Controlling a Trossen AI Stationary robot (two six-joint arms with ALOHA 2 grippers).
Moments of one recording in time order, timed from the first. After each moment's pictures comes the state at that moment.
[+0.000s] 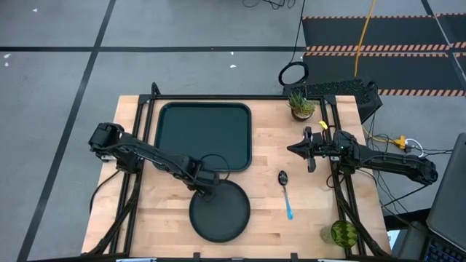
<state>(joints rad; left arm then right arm) -0.27 1.70 1.10 -0.82 0.09 -1.11 -0.29 0.27 0.02 0.20 -0.26 0.17</state>
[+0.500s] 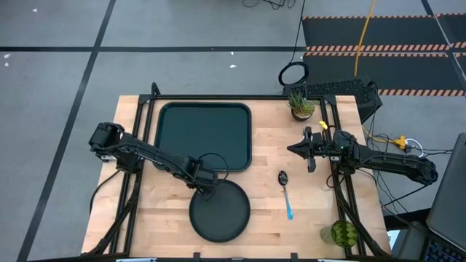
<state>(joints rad) -0.26 1.70 1.06 -0.79 0.04 -1.10 -0.29 0.27 0.02 0.20 -0.26 0.17</state>
